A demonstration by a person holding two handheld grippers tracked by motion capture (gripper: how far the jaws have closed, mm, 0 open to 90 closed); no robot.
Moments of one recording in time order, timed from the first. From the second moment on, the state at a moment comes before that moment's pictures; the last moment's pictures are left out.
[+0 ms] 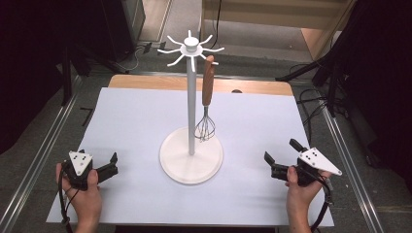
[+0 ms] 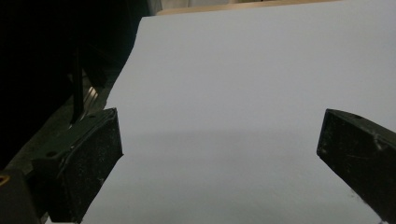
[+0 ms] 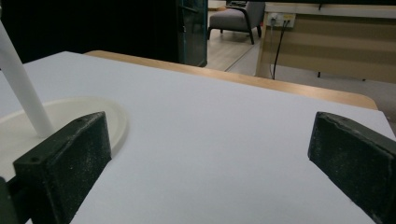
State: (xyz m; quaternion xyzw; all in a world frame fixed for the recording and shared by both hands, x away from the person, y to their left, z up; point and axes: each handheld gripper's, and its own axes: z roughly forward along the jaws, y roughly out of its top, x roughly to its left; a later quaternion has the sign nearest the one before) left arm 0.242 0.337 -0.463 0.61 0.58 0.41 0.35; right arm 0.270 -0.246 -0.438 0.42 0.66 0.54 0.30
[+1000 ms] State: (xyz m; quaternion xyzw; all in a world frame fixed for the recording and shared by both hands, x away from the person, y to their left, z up) left arm 0.242 0.338 -0.463 0.61 0.58 0.41 0.35; right arm 0.242 -0.330 -0.478 0.51 0.63 0.50 0.31
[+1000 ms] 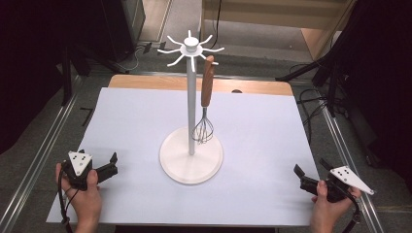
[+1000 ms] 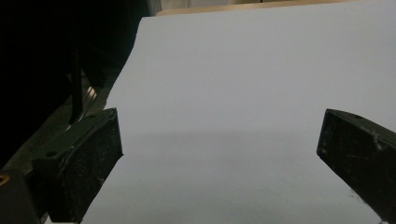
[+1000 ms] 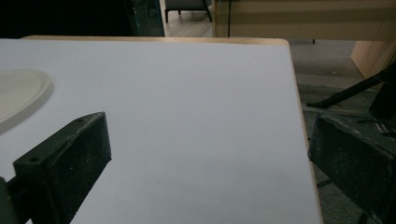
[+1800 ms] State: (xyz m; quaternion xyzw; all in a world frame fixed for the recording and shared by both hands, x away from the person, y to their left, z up) left arm 0.241 0.339 -0.463 0.61 0.58 0.41 0.36; right arm 0.217 -0.362 -0.490 0.54 0.61 0.51 0.29
